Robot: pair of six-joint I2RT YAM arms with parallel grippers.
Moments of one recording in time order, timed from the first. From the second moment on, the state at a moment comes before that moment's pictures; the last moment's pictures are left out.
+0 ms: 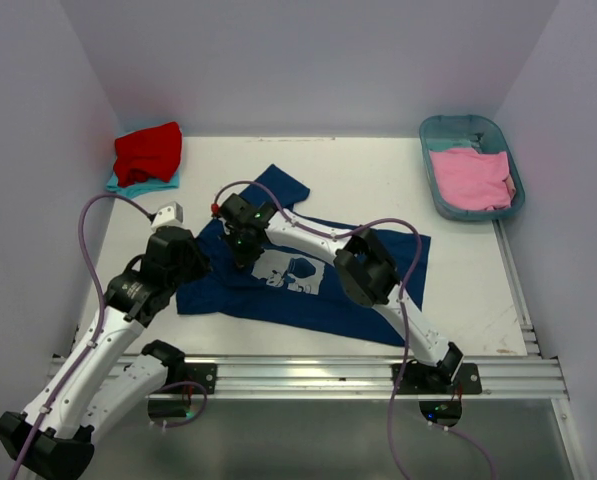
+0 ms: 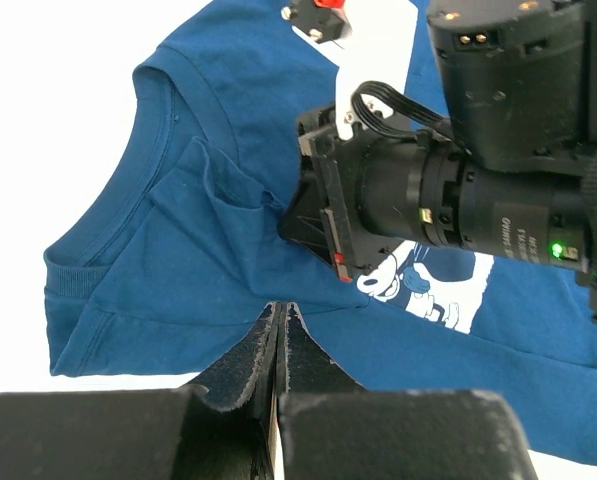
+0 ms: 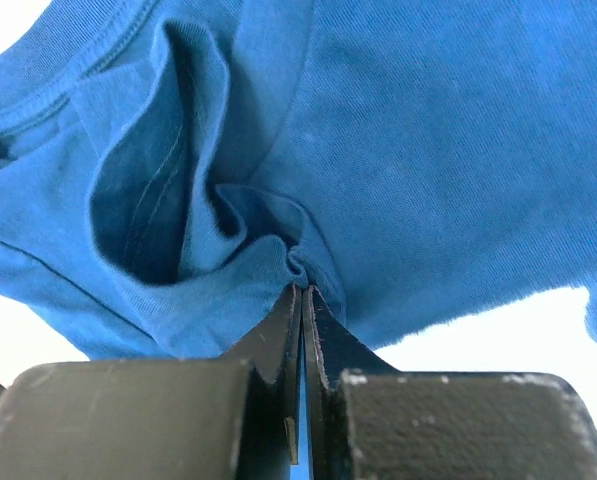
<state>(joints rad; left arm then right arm) -0.42 0.75 0.77 -0.72 -0.24 -0.67 0.96 2.46 2.14 -0.76 -0.16 0.35</state>
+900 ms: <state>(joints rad) -0.42 0.76 0.77 -0.72 -0.25 -0.67 0.96 2.36 2.11 -0.81 0.14 0.37</state>
